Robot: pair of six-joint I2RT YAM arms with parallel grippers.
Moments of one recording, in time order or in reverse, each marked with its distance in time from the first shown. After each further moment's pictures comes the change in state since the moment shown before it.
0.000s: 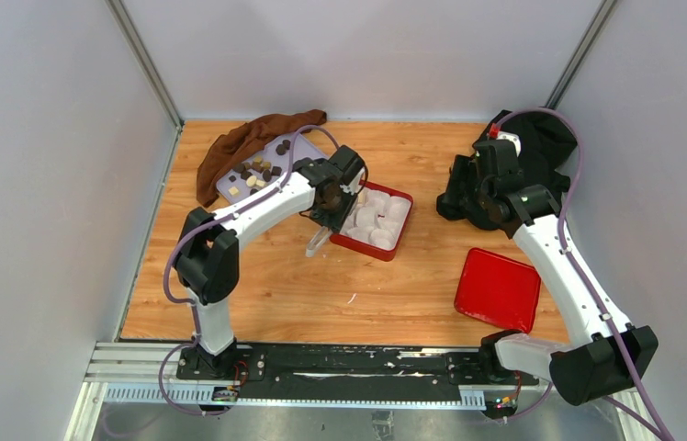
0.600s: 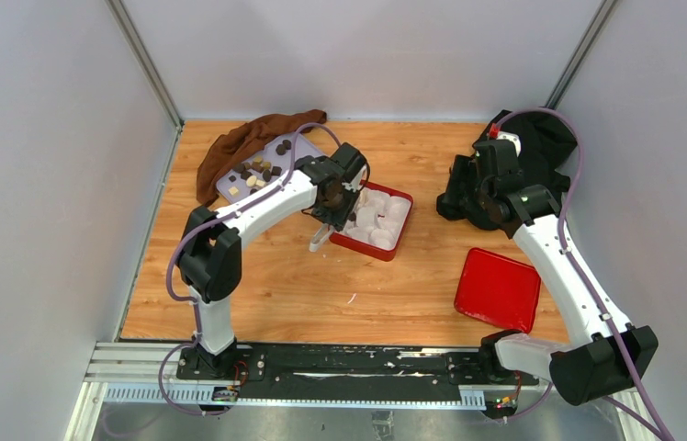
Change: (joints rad) left arm 0.000 0.023 0.027 0.010 0.001 -0.008; right arm 0.000 0.000 0.000 0.000 0.000 0.000
